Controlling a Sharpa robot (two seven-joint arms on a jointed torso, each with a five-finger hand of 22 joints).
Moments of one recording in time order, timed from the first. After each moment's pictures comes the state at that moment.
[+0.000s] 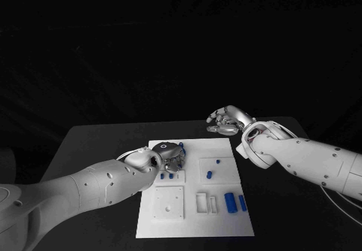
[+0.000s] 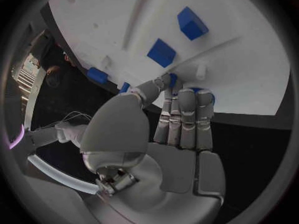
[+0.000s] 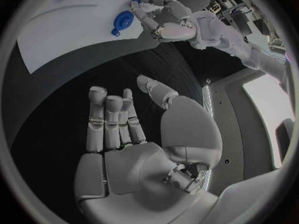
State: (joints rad) left arm 1.19 -0.39 -0.21 1.00 -1.50 -0.34 0.05; left_hand 1.24 -0.09 0.70 -0.25 0.05 1.05 0.11 0.18 0.64 1.28 0.04 0.14 0.20 1.15 -0.06 1.34 0.39 0.06 0.94 -0.13 0.98 1.31; right arm 1.23 -0.72 0.01 1.33 -1.13 -0.49 -0.03; right_hand 1.04 -0.19 0.67 -0.23 0.27 0.90 0.14 0.26 0.52 0.86 0.03 1.30 0.87 1.12 -0.07 1.21 0.87 0.22 1.15 -0.01 0.86 1.31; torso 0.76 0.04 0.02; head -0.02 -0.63
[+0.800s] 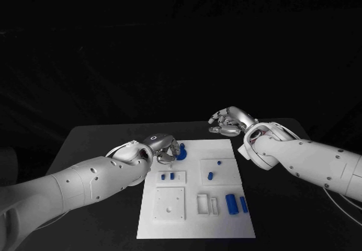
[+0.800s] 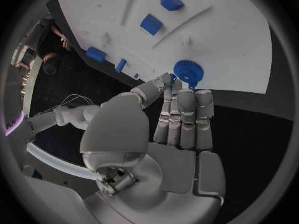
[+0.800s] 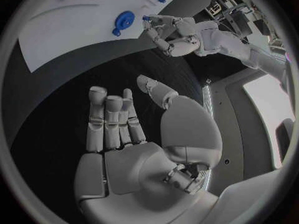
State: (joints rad) left arm 1.19 -0.49 -0.11 1.08 -1.45 -0.38 0.07; left_hand 1.23 -0.09 0.70 -0.25 0.06 1.06 0.11 0.19 0.64 1.29 0.04 0.14 0.19 1.16 -0.07 1.34 0.39 0.06 0.95 -0.14 0.98 1.31; right arm 1.23 -0.73 0.01 1.33 -1.13 -0.49 -0.03; right_hand 1.04 -0.19 0.67 -0.23 0.27 0.90 0.14 0.26 0.52 0.86 0.03 1.30 0.87 1.12 -0.07 1.21 0.87 0.22 1.15 -0.01 0.86 1.31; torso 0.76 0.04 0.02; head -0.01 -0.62
